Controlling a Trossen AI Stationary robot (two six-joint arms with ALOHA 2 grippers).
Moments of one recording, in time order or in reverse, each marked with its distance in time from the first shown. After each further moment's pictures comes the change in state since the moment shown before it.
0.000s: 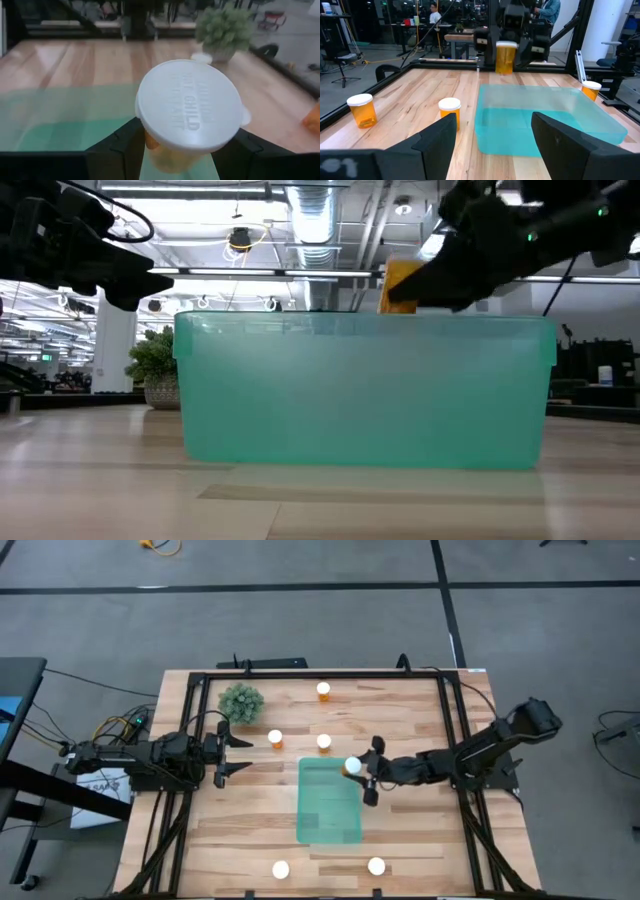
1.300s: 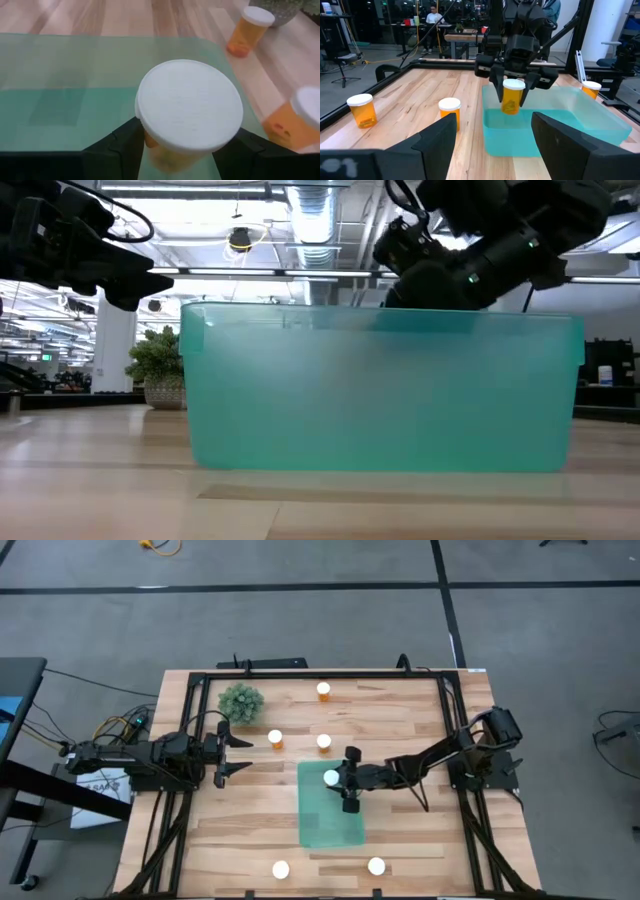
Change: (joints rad) left arm 0.000 0.000 0.000 0.000 0.000 0.000; right arm -0.048 0.318 0.236 -0.109 -0.150 -0.057
